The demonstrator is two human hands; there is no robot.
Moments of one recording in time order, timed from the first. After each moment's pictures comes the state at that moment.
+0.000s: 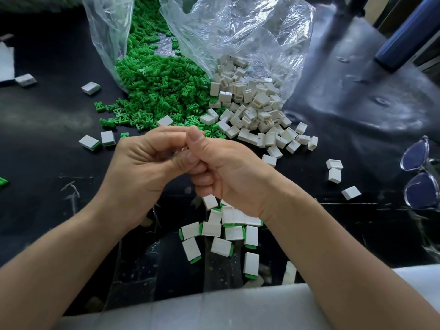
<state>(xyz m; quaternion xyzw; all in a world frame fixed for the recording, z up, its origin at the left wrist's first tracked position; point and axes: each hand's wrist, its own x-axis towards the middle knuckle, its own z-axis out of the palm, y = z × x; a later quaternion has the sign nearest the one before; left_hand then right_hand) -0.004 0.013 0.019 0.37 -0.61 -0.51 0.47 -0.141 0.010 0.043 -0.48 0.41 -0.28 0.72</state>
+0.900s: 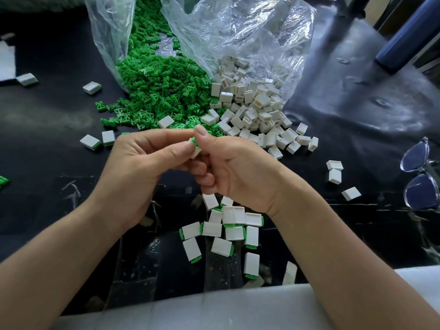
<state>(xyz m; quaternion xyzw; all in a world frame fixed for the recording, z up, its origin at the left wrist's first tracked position) -0.005 0.015 0.025 0.39 -0.50 -0.59 0.50 -0.150 0.005 0.046 -0.46 0.38 -0.25 0.76</state>
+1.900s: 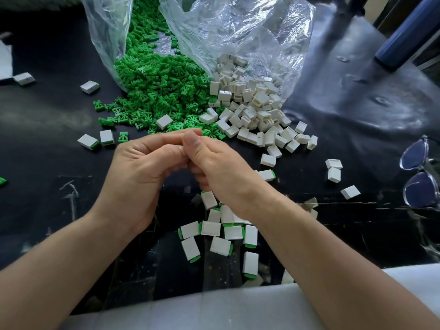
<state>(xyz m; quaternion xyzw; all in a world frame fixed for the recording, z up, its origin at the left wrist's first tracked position) -0.014 0.020 0.023 0.39 -0.42 -0.61 0.54 -0.134 0.010 0.032 -0.61 0.53 -0.27 0.53</state>
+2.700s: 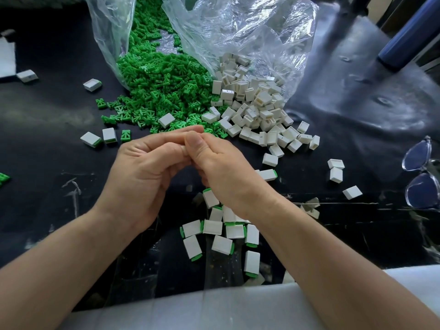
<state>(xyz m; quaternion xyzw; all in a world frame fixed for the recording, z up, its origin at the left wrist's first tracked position) -0.014 0.017 0.019 0.38 -0.40 -0.63 0.55 -0.133 0.013 0.035 -0.62 0.54 -0.28 0.49</state>
